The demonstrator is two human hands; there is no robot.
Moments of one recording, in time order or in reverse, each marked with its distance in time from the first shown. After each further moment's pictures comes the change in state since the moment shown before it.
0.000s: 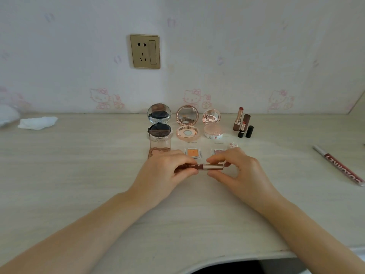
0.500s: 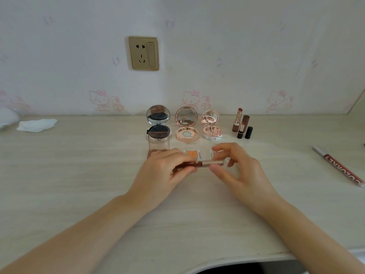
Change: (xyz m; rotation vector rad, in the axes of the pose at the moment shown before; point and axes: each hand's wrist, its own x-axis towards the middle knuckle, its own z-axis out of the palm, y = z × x) left_hand 0.000 0.003 -0.001 -0.007 0.094 0.068; right_hand -0.002 -0.008 -0.002 0.091 0.035 0.055
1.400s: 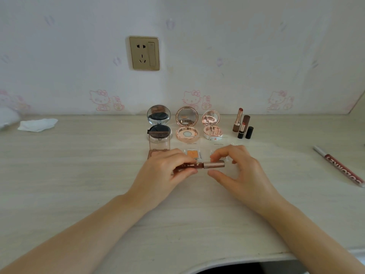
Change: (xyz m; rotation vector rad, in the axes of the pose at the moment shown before) left_hand -0.001 -0.003 0.001 0.001 -0.017 0.015; right_hand 0.003 0.007 0.001 -0.065 -0.011 -0.061
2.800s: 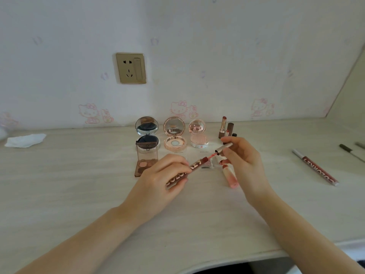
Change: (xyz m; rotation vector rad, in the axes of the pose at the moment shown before) left_hand 0.006 0.026 0.001 0.061 0.082 0.172; right_hand 0.014 0.007 -0.021 0.557 0.340 0.353
